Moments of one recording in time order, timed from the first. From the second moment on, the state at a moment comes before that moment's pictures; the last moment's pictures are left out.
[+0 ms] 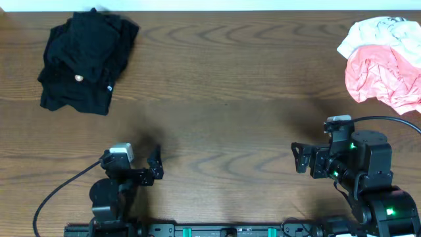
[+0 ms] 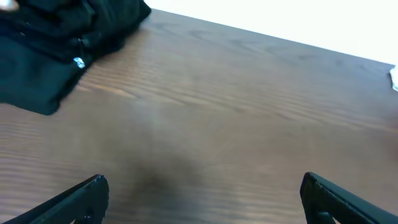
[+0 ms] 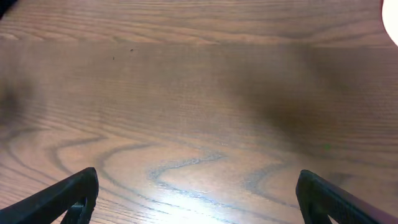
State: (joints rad) left arm 0.05 0.01 0.14 -0.46 0.21 -0.21; right arm 0.13 0.69 0.80 -0.94 -0.16 0.15
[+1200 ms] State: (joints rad) left arm 0.06 0.01 0.13 -0.46 0.21 -0.20; right arm 0.19 0.59 0.78 -0.94 -0.12 0.09
